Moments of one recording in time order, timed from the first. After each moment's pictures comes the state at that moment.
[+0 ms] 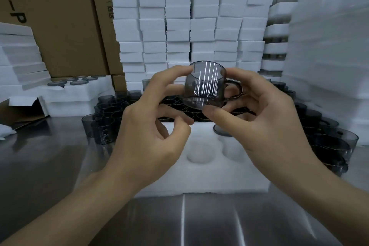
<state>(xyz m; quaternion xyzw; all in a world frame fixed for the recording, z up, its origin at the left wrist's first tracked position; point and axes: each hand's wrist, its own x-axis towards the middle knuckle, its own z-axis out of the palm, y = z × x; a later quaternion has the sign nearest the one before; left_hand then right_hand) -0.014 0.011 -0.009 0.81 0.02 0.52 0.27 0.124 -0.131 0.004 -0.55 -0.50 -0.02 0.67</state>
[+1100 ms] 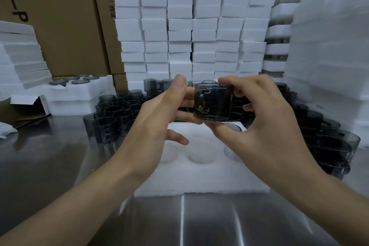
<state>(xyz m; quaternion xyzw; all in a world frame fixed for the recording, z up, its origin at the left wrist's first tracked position) -0.013 0.006 0.004 0.75 0.07 0.38 0.54 0.137 -0.128 -0.007 -0.64 -0.54 -0.22 0.49</state>
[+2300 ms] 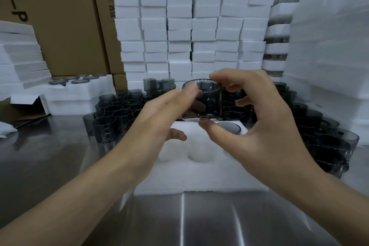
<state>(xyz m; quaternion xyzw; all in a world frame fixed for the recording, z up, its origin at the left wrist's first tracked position) -0.009 0.013 0.002 0.75 0.07 0.35 0.55 0.129 -0.133 -0.006 -0.56 -0.60 -0.22 0.53</state>
